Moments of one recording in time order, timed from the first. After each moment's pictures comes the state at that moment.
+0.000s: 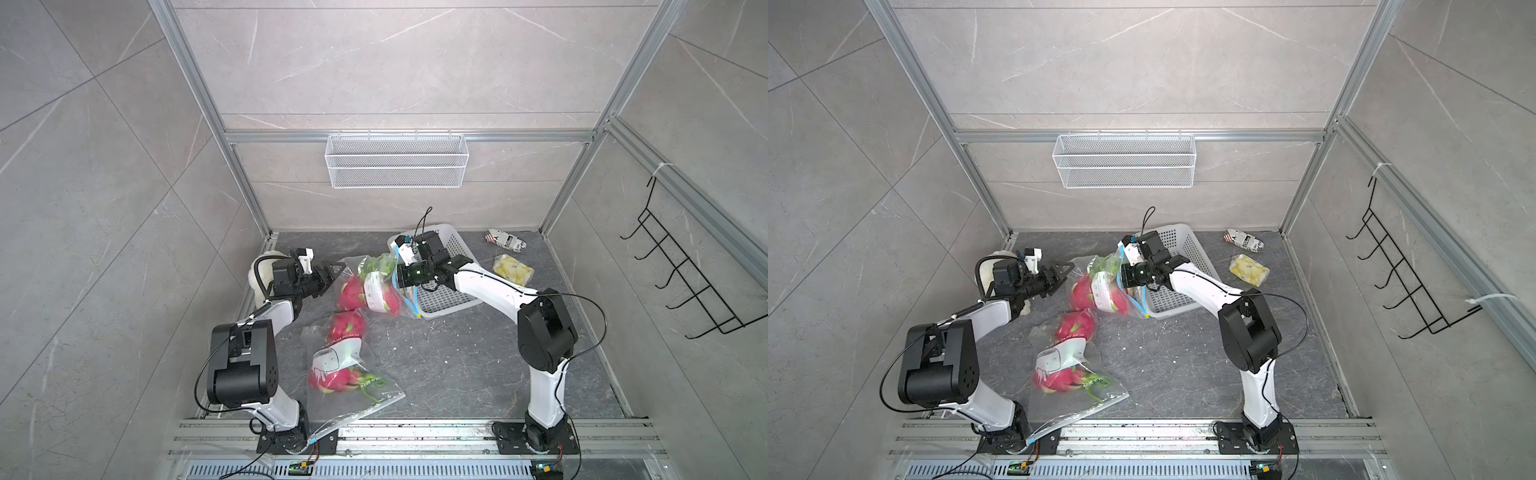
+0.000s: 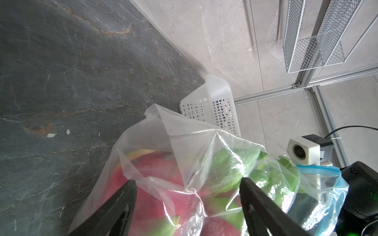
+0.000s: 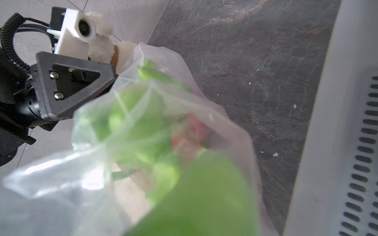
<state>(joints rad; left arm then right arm) 0.07 1.62 0.84 0.29 0.80 -0.75 0.61 1.99 1.60 -0.33 -0.53 0.35</state>
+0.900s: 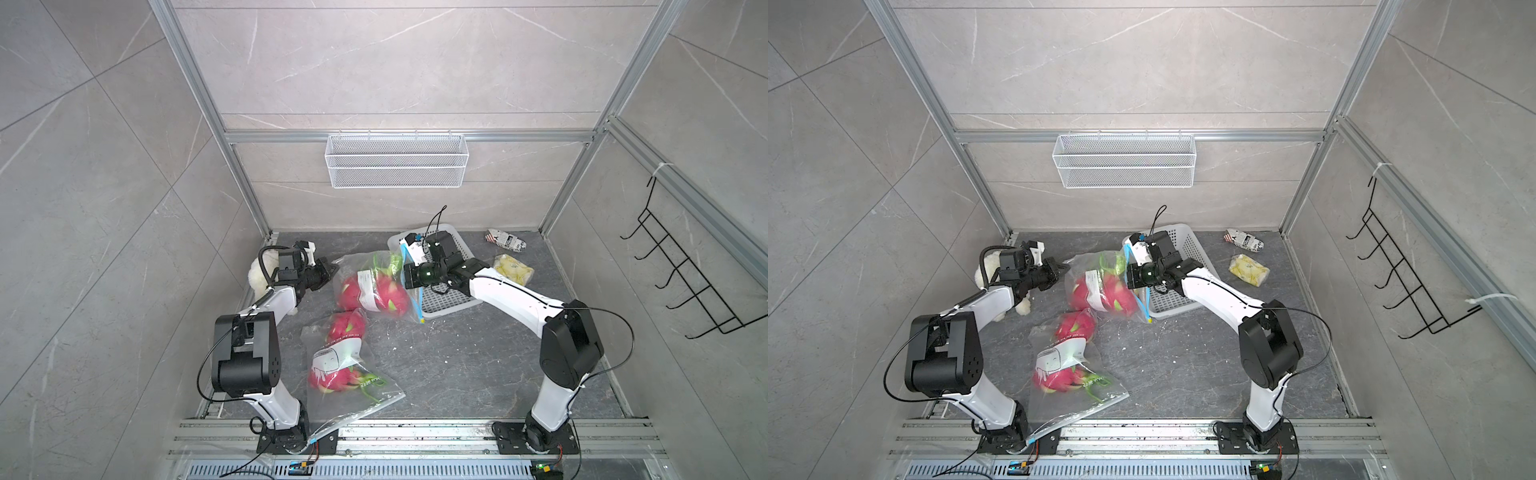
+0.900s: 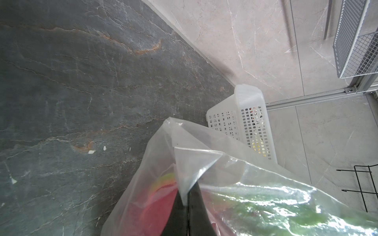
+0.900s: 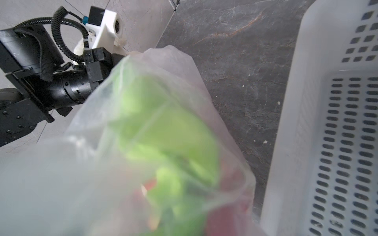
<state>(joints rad) 0.04 1.67 1.01 0.04 0.62 -0.60 0.59 1.80 1.47 -0.33 -0.47 0.37</state>
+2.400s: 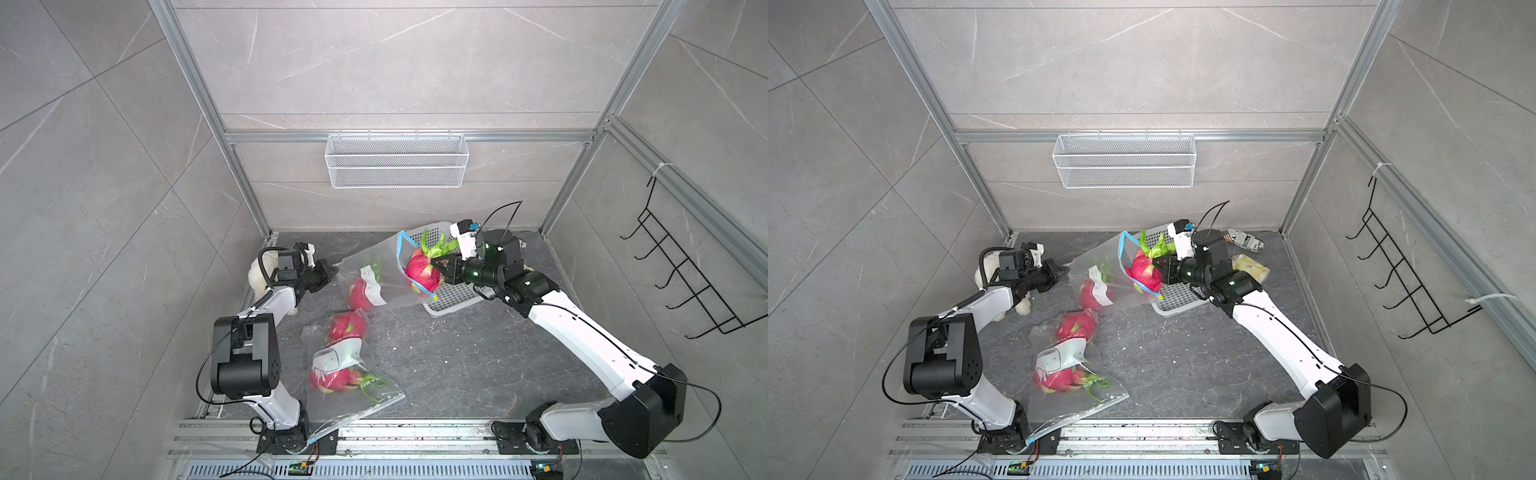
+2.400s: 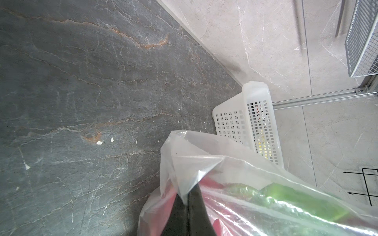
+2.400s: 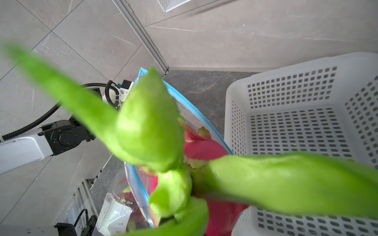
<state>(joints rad) 0.04 1.65 1.01 -0.01 0.60 -0.59 0.49 1.35 1.25 -0.31 -0.34 0.37</state>
